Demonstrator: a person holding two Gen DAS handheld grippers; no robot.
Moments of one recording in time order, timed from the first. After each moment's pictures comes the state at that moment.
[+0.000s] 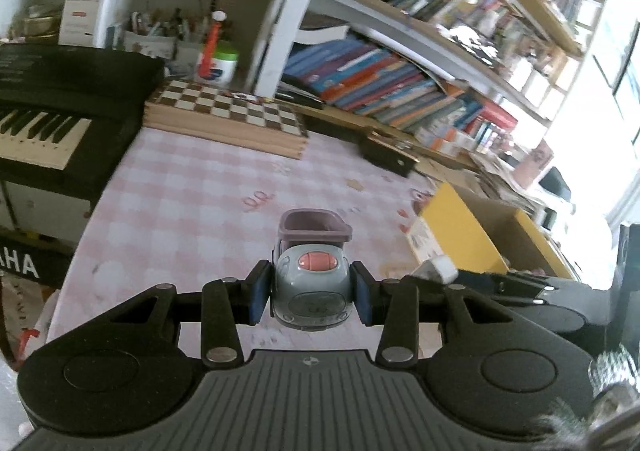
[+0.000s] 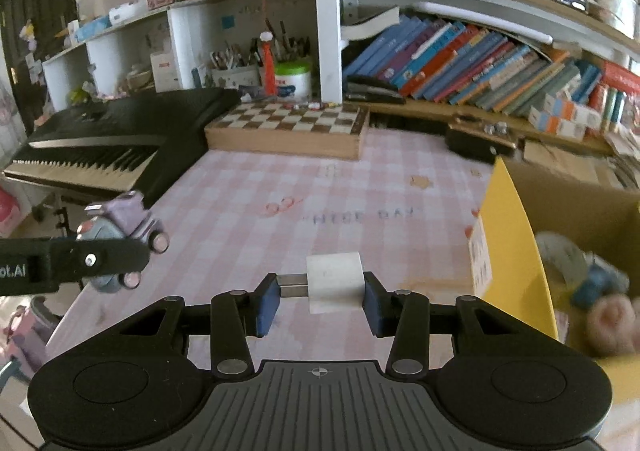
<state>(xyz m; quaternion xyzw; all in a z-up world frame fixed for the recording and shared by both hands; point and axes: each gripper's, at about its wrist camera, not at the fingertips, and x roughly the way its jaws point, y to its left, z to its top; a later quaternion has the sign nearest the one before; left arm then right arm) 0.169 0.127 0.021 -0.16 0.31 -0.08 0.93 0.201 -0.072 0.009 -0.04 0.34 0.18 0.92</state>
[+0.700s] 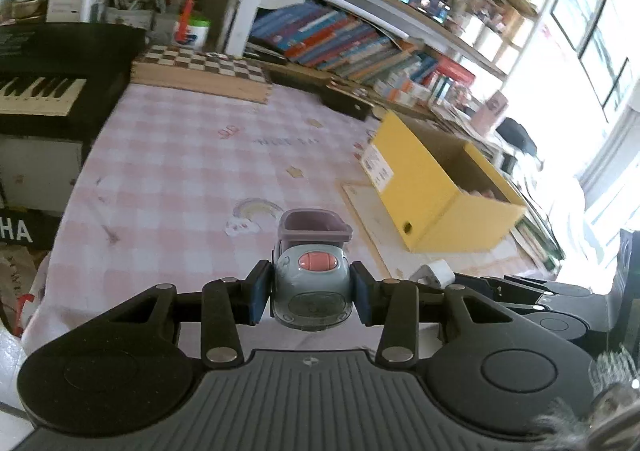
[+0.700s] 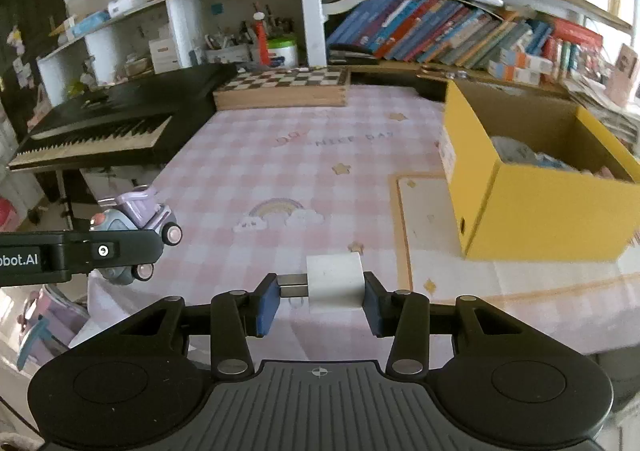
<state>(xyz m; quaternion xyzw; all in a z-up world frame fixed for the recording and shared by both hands) 0.064 0.116 0.014 -0.14 0.34 -0.14 0.92 0.073 -0.091 0.003 -0.01 0.37 0.13 0.92</state>
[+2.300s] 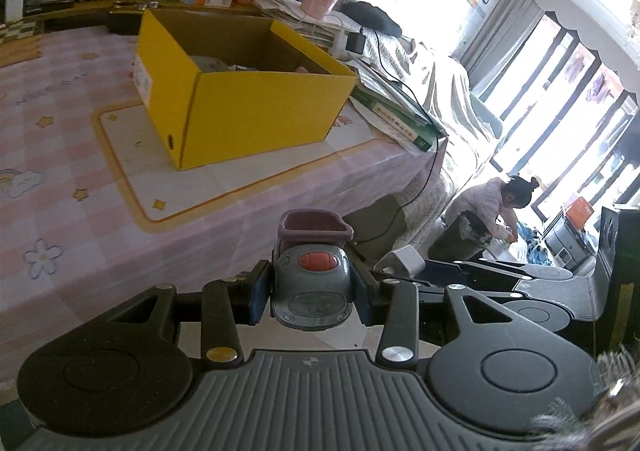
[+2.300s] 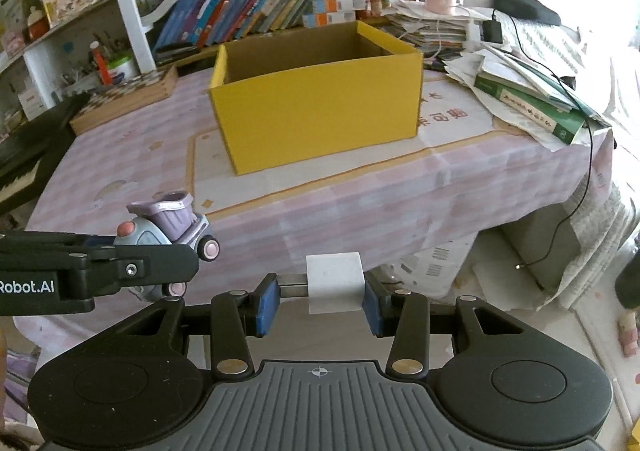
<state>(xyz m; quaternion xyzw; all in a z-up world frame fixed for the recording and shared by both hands) 0.071 -0.081 -0.005 -0.06 0.41 -0.35 0.84 0.008 -0.257 -0.010 0.07 0.40 -0.05 0.91</state>
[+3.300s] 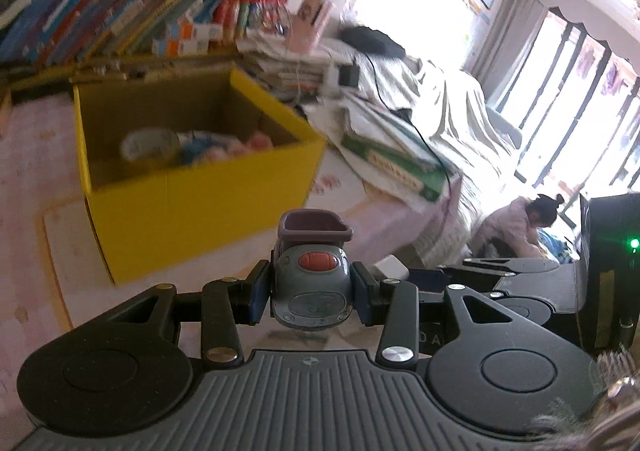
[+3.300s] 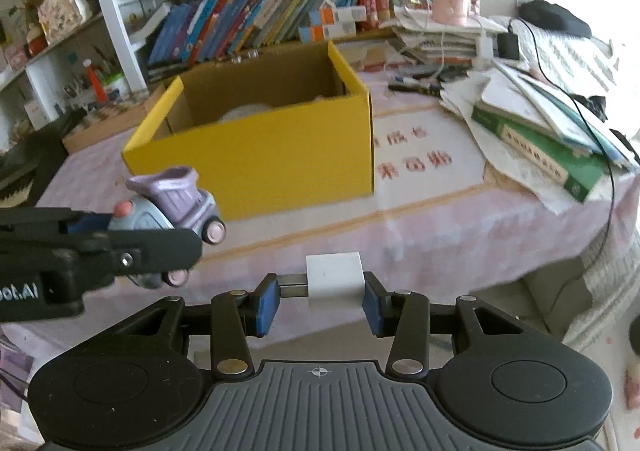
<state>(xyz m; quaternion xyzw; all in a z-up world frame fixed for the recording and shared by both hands) 0.121 -0.197 0.026 -0.02 0.35 -0.32 0.88 0.088 -0.369 -0.001 0.07 0.38 0.02 0.92</state>
